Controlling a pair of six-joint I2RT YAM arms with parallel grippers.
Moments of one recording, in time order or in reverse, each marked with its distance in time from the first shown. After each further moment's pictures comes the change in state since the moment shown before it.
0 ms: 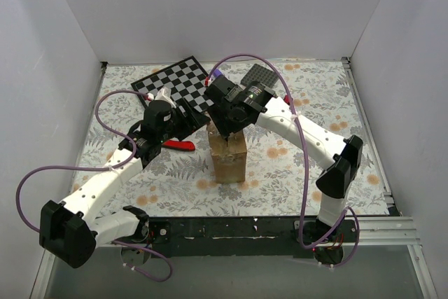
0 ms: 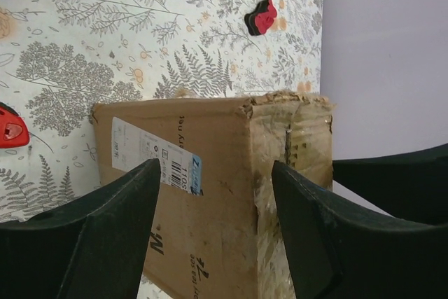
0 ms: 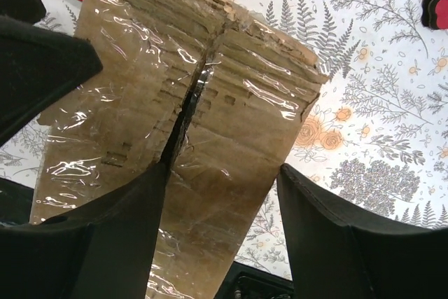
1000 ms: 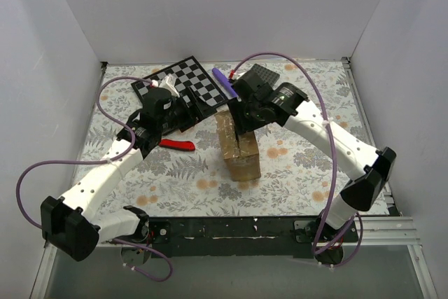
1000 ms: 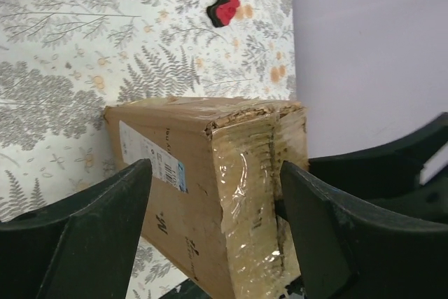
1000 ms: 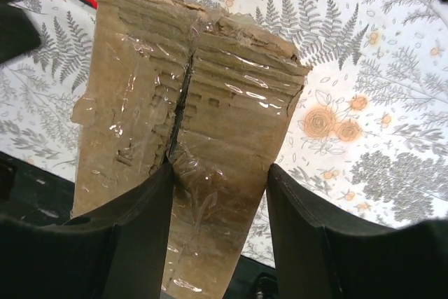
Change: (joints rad) left arm 0.000 0.044 0.137 -0.067 0.093 0.048; right arm -0.071 -0.180 -0.162 0.087 -0.079 0.044
